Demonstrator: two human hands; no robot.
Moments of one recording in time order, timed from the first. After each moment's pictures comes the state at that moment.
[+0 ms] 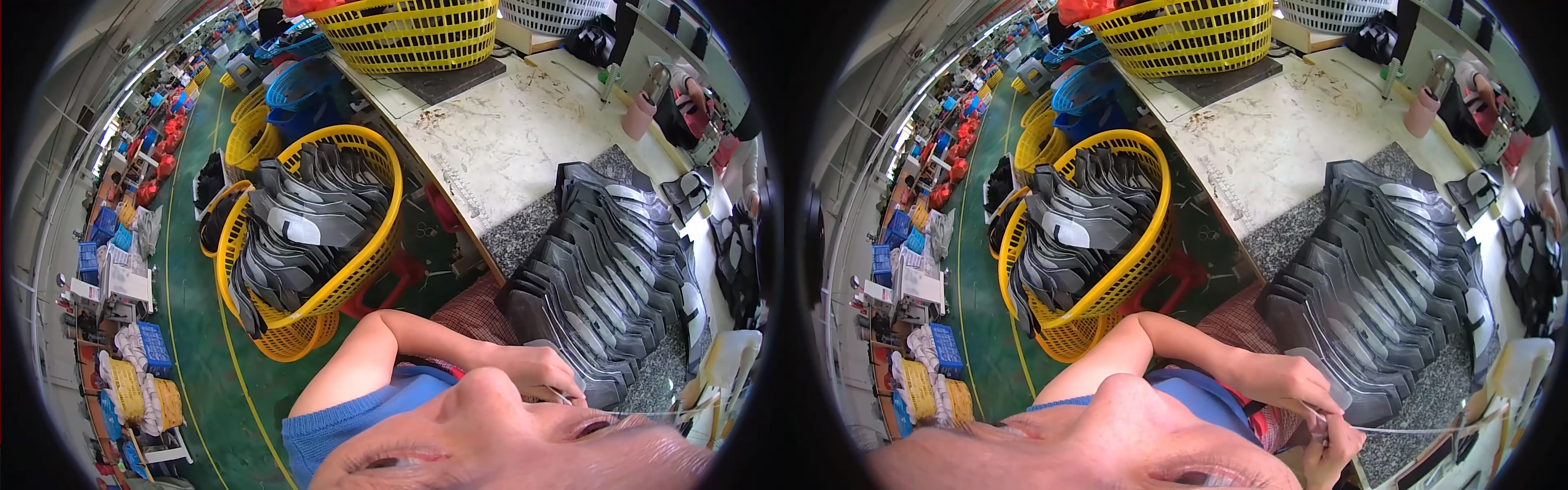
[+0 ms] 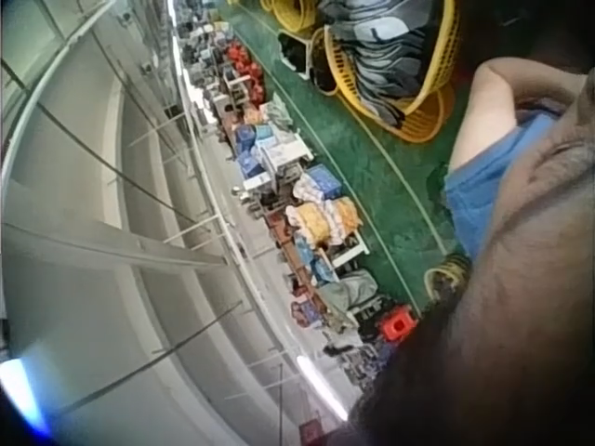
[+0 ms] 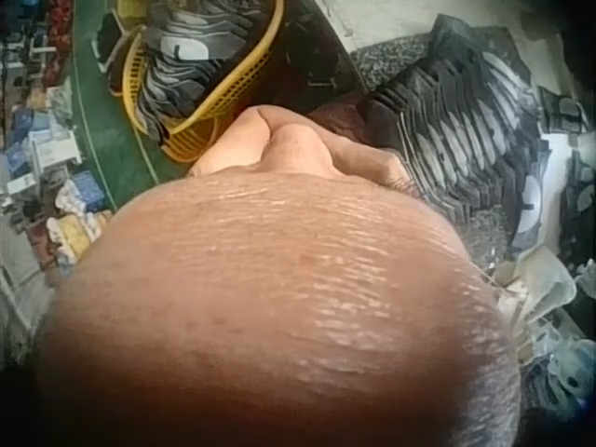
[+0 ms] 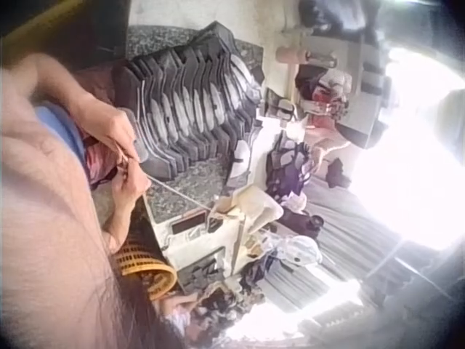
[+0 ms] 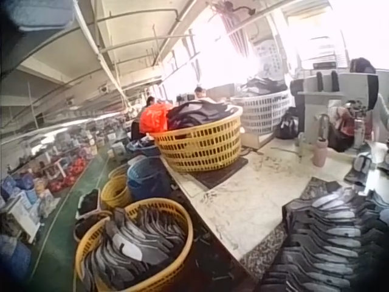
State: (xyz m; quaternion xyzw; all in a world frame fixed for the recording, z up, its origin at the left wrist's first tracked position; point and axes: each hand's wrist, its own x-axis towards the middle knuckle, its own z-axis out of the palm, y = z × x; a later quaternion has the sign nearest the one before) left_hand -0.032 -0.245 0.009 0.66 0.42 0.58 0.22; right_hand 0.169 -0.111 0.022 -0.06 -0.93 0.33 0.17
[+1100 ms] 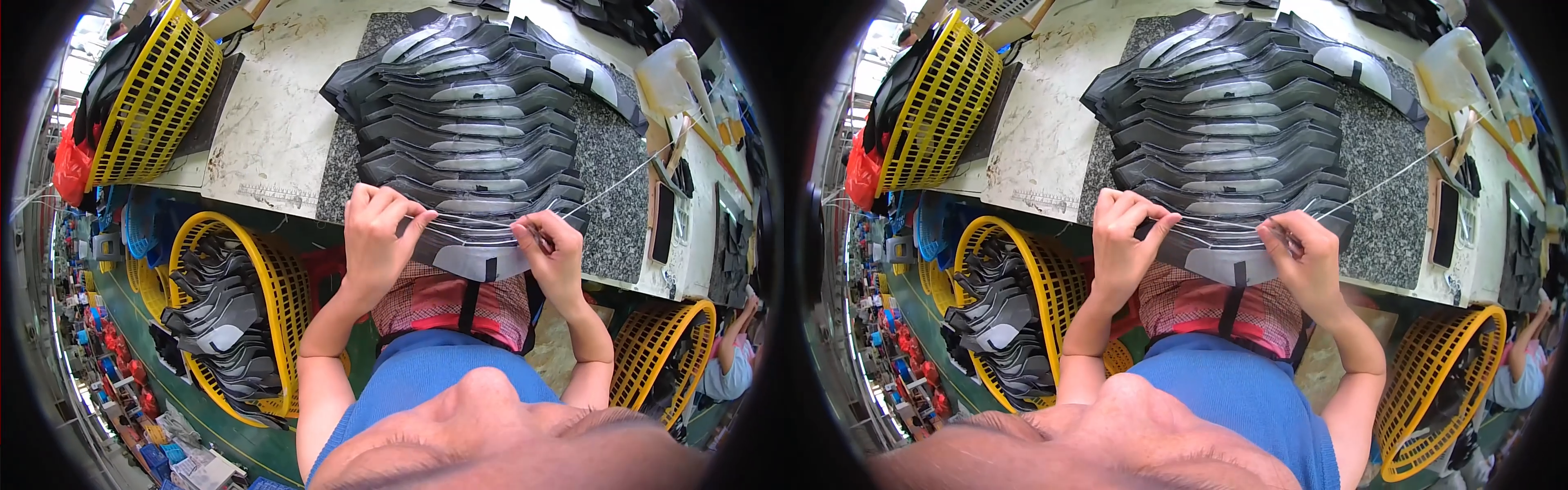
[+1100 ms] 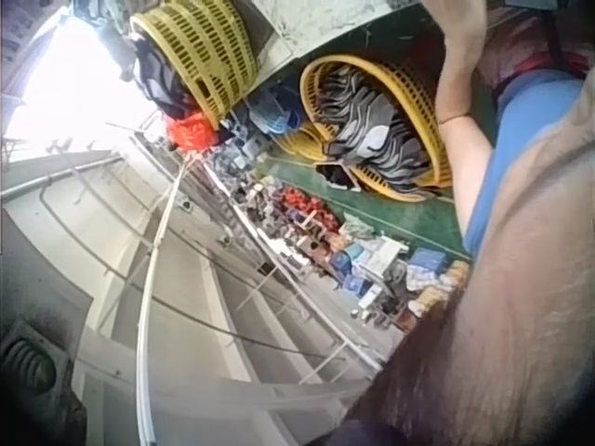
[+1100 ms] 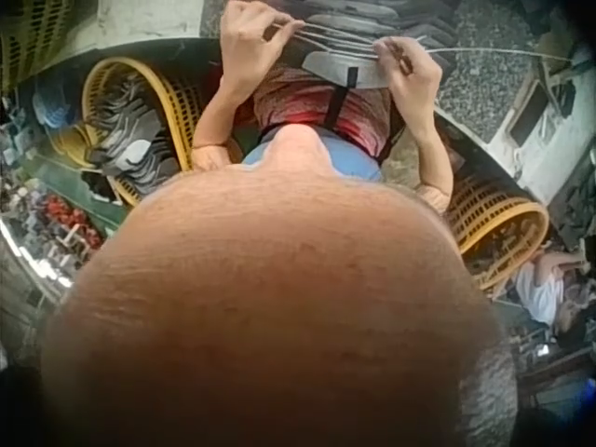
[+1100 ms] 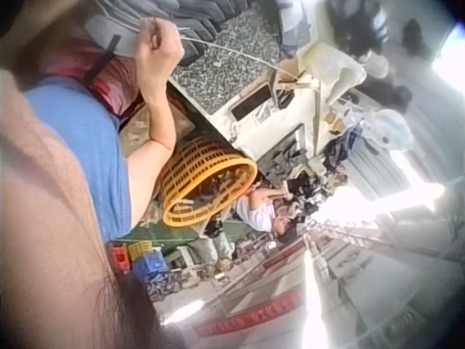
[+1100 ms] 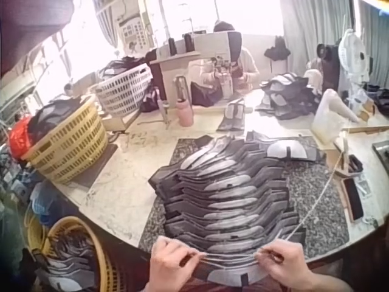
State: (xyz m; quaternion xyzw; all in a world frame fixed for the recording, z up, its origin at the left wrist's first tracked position) left_hand -0.103 -0.238 0.014 0.52 0.78 0.35 -0.03; right_hand 0.117 -0.088 0.015 -0.31 -0.80 0.44 0.25
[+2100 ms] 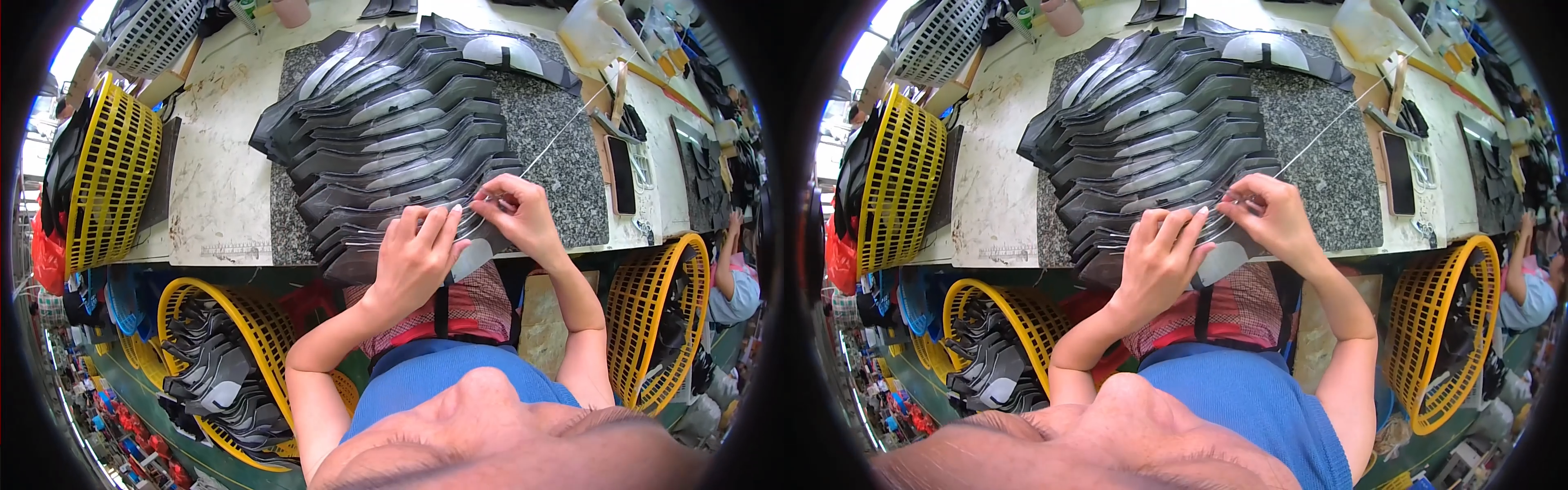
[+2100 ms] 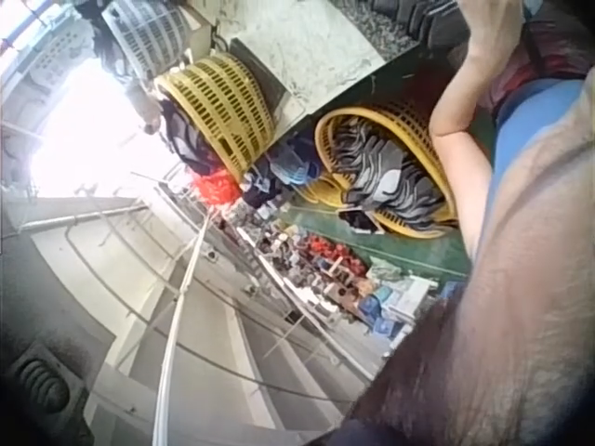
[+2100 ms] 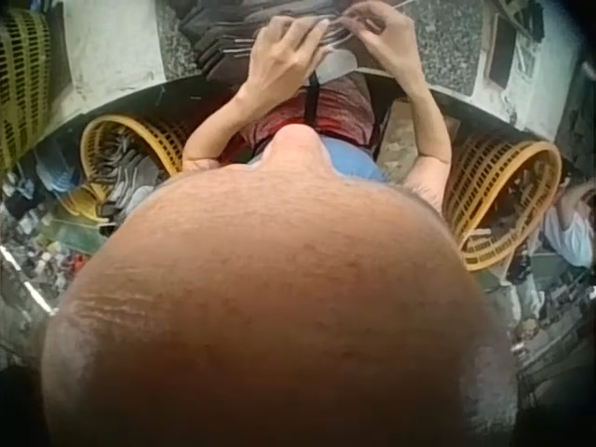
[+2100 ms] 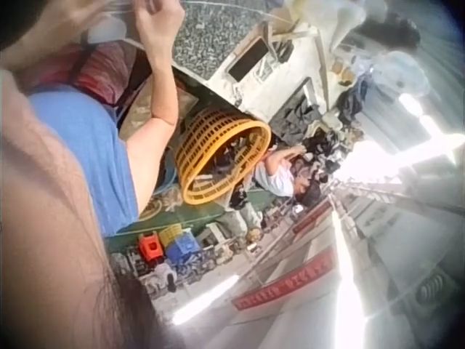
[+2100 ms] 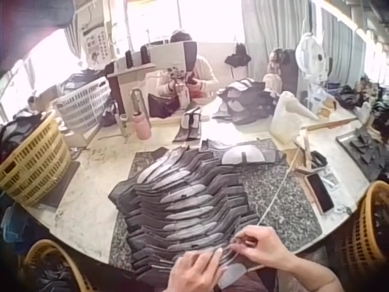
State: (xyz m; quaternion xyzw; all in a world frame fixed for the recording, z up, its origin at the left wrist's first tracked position) left_hand -0.040 -0.189 0.009 0.72 0.64 0.28 -0.02; right_hand 0.129 -0.042 -0.001 -0.33 -0.79 0.46 0.25
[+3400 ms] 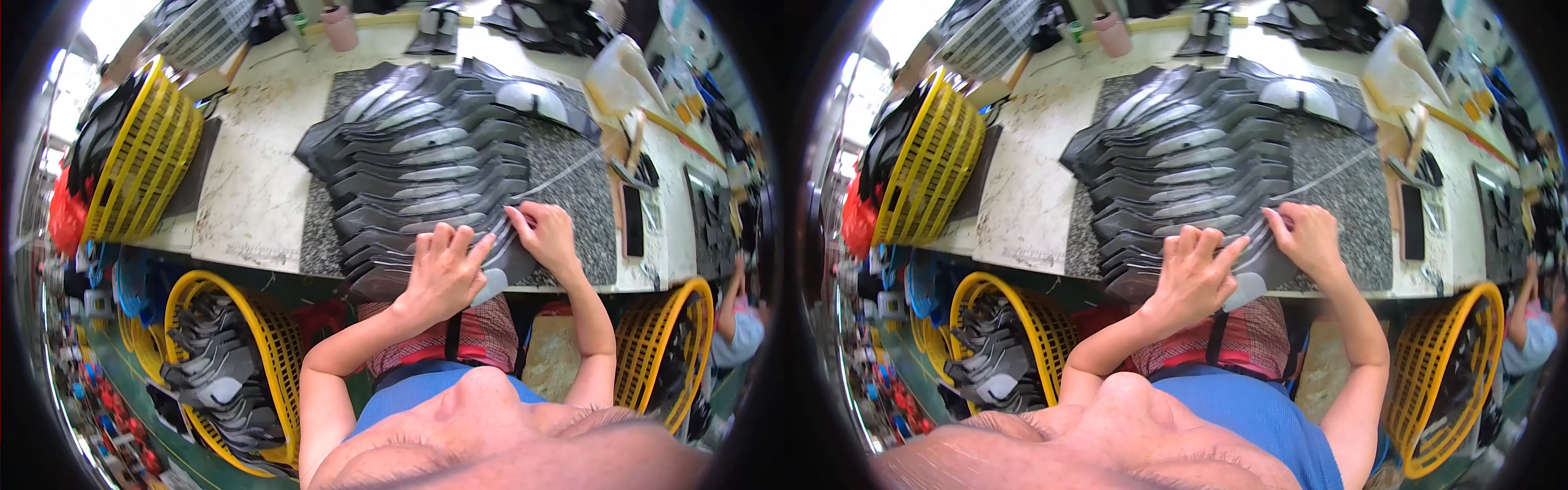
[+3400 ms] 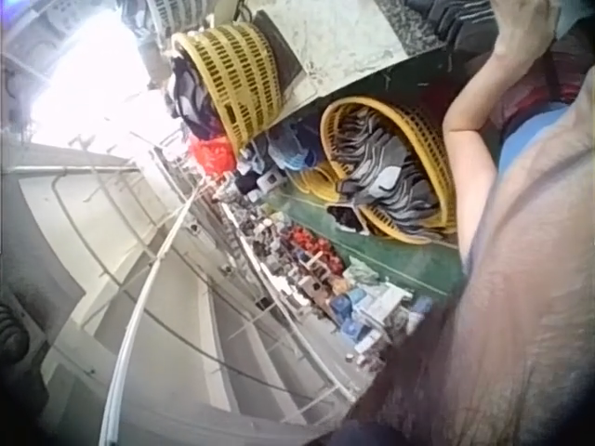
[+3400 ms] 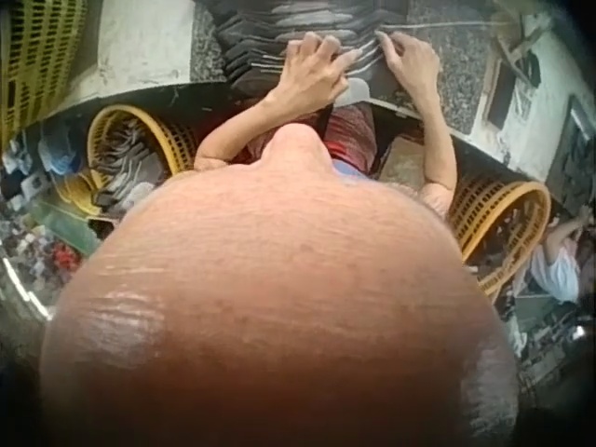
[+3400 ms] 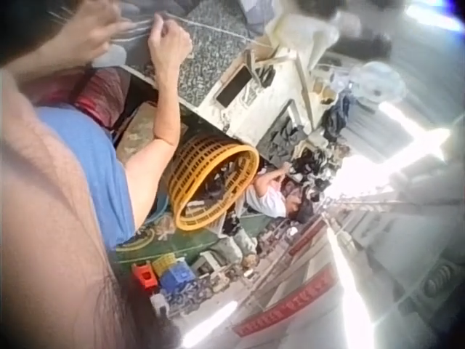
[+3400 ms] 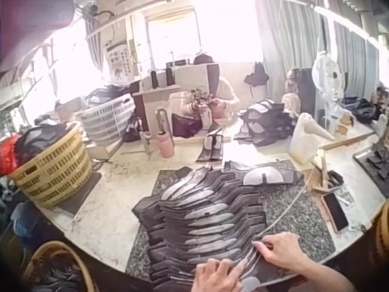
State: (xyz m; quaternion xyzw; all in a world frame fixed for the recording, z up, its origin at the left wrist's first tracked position) left_hand -0.041 -0.175 0.004 0.71 0.66 0.26 -0.02; right_hand 0.124 -0.003 -0.011 -0.35 -0.89 0.17 0.22
